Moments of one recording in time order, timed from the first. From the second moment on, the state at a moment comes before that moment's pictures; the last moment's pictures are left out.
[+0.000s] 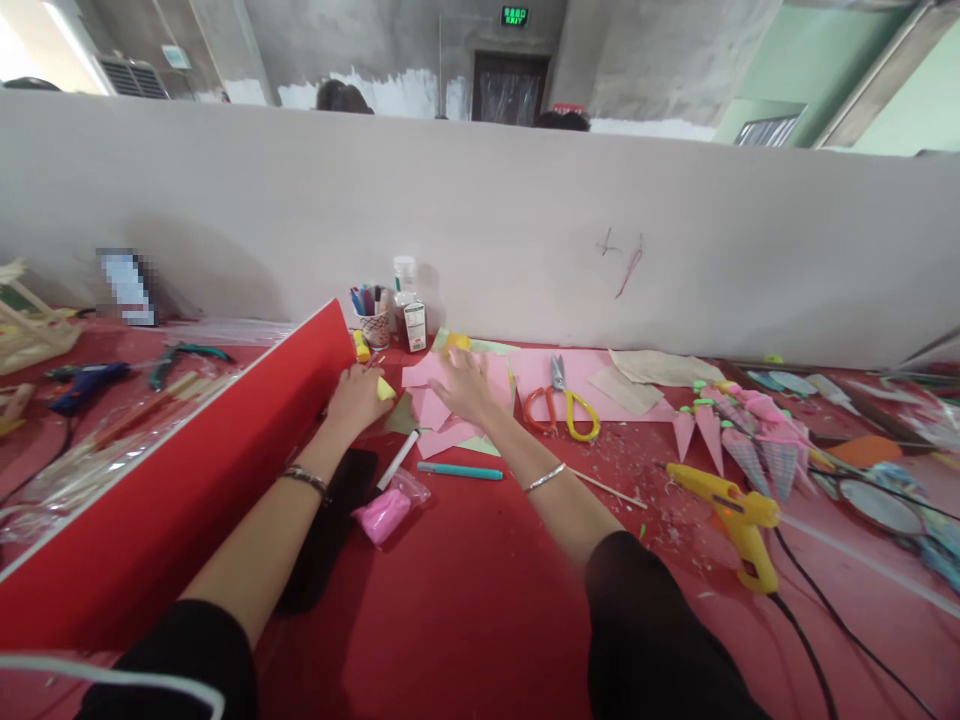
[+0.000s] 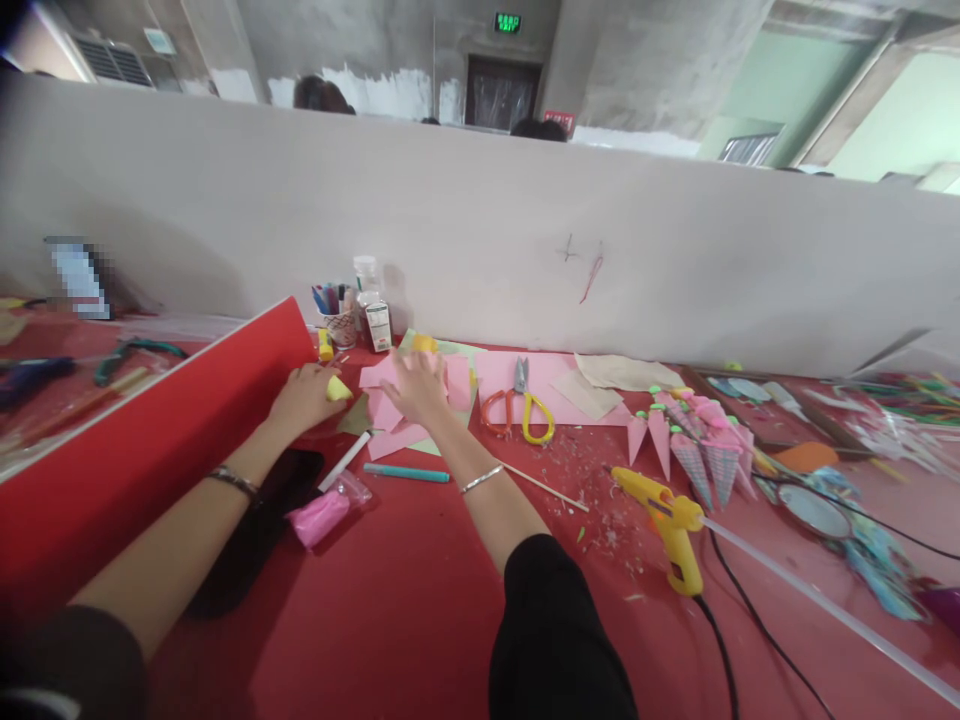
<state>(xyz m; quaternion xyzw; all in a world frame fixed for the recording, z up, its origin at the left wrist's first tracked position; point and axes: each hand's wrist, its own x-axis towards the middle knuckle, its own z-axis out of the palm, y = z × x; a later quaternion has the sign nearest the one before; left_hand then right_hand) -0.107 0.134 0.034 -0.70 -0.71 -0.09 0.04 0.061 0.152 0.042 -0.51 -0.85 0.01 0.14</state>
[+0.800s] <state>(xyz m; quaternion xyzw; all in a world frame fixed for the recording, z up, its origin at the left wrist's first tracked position) -0.099 0.139 0.029 -0.75 -0.66 -0.07 0.00 0.075 0.186 0.011 -0.51 -0.86 0.01 0.03</state>
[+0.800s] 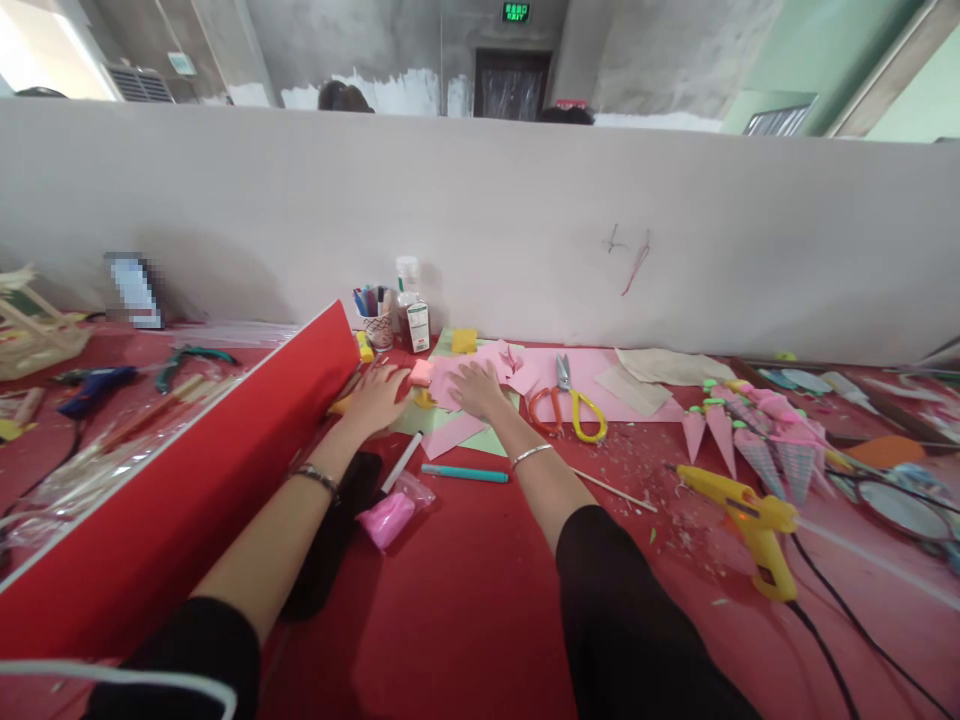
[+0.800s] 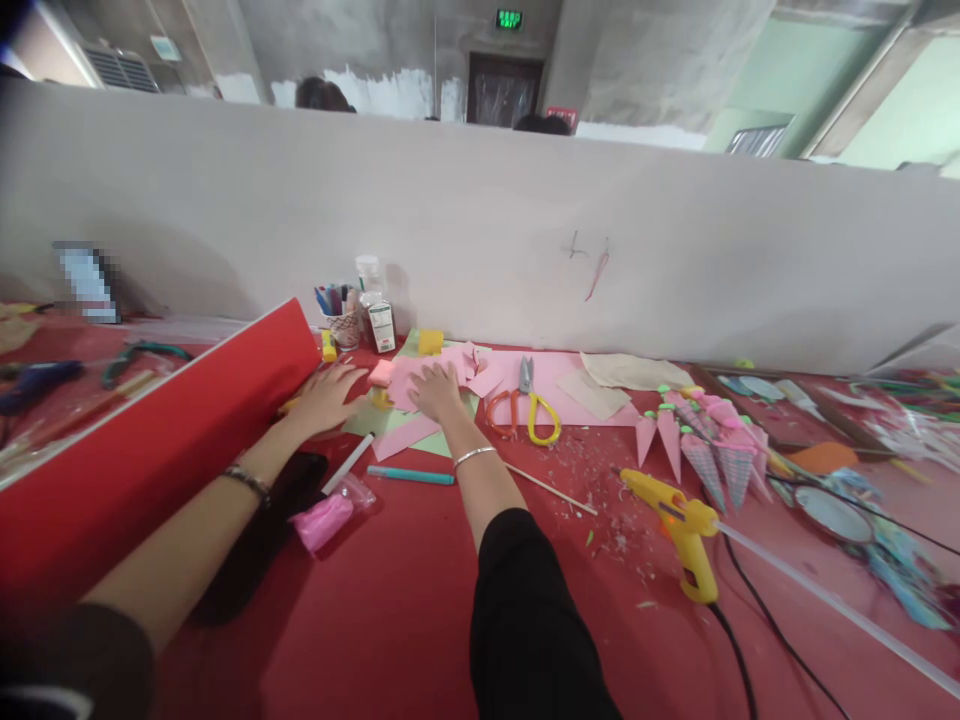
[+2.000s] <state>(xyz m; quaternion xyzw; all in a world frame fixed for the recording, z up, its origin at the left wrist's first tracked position) -0.113 0.135 0.047 -0.81 -0.57 0.09 0.04 0.081 0.195 0.017 -0.50 -0.81 0.21 0.20</state>
